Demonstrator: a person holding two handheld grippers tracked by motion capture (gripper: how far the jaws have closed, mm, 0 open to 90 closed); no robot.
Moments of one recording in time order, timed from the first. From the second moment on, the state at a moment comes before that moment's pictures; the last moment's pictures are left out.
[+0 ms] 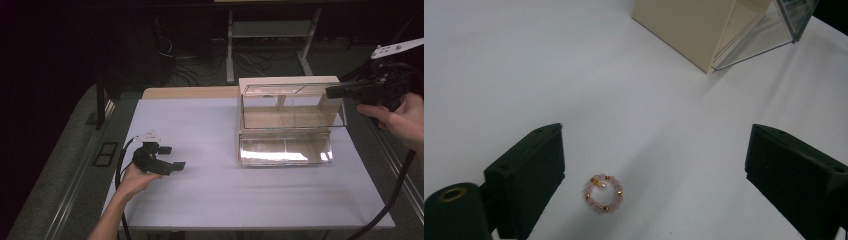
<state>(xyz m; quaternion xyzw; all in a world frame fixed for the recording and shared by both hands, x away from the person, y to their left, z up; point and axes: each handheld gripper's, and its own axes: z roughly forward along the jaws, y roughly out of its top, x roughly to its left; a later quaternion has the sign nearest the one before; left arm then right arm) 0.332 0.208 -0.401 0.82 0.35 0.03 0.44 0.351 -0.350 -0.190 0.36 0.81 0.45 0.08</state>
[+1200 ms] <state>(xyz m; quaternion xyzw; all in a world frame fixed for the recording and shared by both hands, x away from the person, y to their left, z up) 0.342 0.189 -0.435 0.90 0.28 0.03 0.32 0.349 -0.354 -0.190 0.36 0.82 0.45 0.09</state>
